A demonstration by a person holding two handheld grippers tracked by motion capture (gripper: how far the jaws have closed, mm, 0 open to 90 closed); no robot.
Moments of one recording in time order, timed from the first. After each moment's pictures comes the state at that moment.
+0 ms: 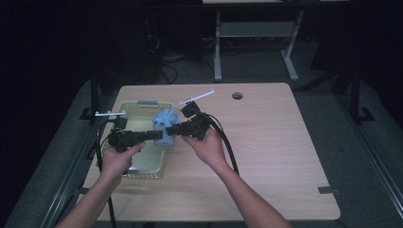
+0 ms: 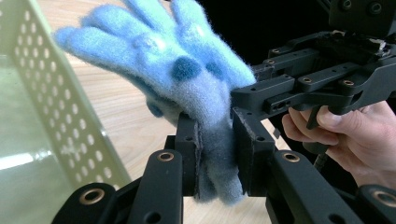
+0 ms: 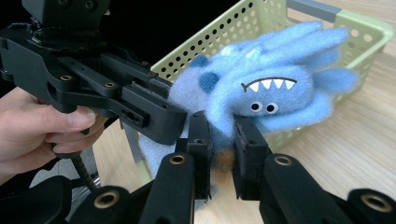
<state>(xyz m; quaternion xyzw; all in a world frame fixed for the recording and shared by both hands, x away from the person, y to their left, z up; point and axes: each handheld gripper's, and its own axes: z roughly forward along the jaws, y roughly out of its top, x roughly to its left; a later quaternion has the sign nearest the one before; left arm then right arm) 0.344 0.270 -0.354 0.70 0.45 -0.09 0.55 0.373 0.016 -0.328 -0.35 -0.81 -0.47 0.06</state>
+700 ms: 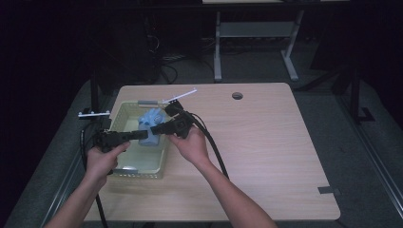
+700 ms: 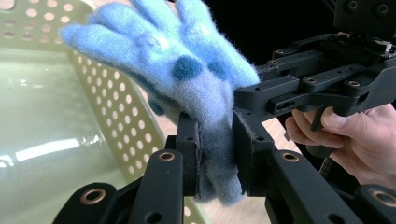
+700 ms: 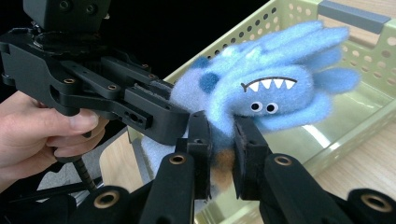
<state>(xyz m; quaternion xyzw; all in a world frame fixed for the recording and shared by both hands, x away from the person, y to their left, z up) 0.344 0.310 -0.355 0.69 0.47 -0.08 0.54 0.381 0.059 -0.330 -0.35 -0.81 -0.47 0.07</state>
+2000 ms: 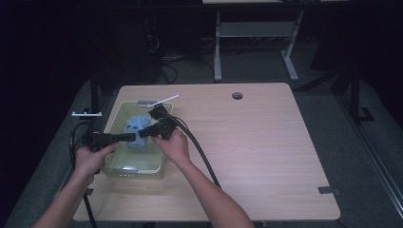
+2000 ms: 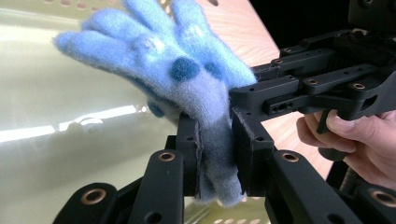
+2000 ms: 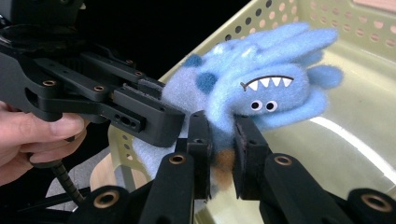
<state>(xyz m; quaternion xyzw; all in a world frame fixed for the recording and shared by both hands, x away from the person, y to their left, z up) 0.356 0.348 -0.370 0.70 0.52 -0.07 0.48 0.402 0.109 -0.367 -0.37 -0.81 -0.45 0.10</state>
